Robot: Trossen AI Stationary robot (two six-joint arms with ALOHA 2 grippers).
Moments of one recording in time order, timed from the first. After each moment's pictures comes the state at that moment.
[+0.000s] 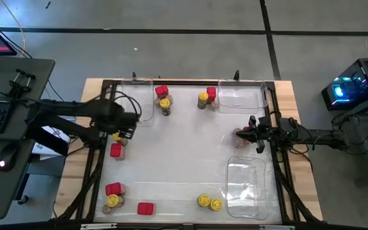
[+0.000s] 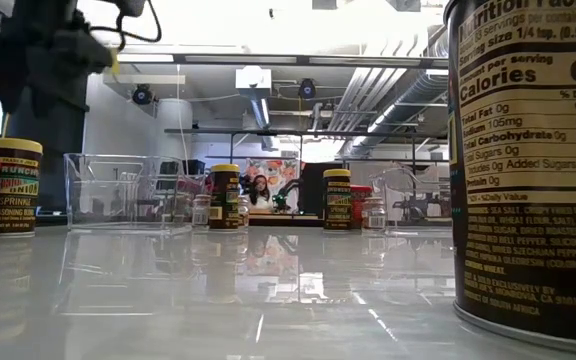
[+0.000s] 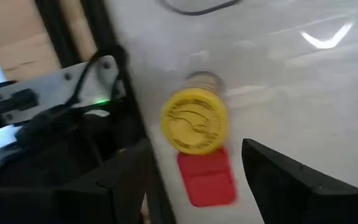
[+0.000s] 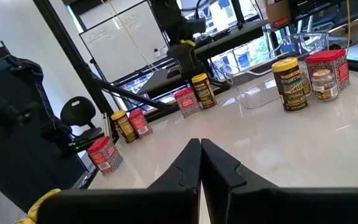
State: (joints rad) left arm 0.03 1.19 1.02 -1.57 -0.10 -1.28; right arm -0.03 0.03 0.01 0.02 -0.06 0.40
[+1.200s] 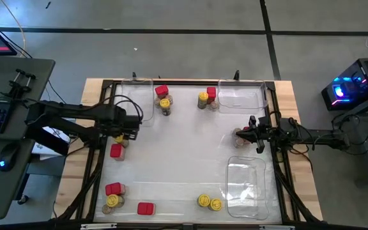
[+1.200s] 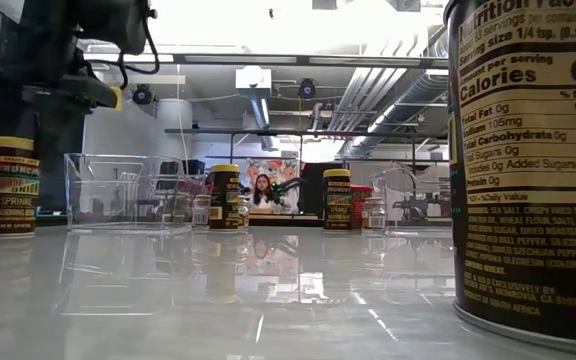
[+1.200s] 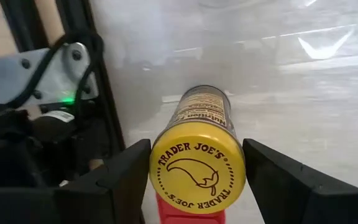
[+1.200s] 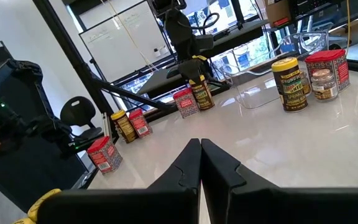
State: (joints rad) left arm 0.06 1.18 0.85 -1.36 -0.04 -1.36; right arm -0.03 0.03 0.01 0.02 -0.06 0.40
